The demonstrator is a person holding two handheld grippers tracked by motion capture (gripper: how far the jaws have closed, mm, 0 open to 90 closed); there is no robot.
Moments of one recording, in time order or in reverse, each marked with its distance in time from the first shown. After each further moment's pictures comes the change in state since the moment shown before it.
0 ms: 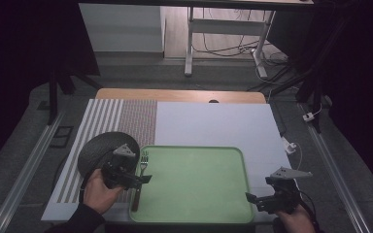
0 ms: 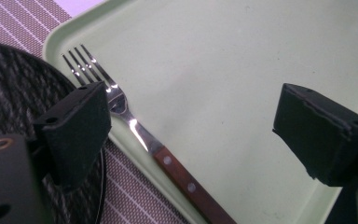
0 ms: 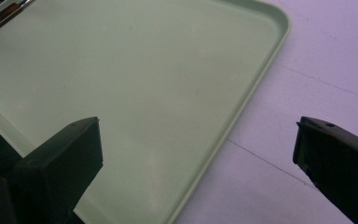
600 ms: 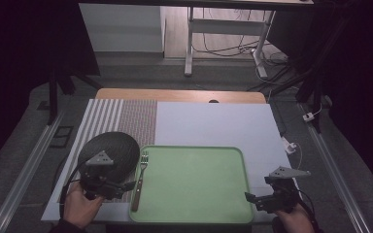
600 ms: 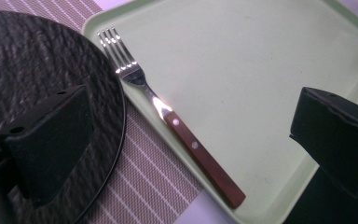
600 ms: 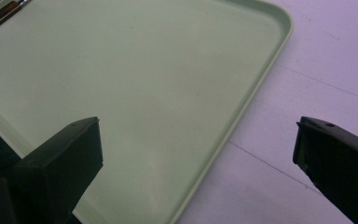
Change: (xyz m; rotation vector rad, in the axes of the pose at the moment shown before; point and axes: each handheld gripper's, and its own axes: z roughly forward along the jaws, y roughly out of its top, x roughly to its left) left arm 0.002 -0.041 -0.040 -0.114 0.027 -0.069; right arm 0.001 0.002 0.002 0.009 0.000 -0.003
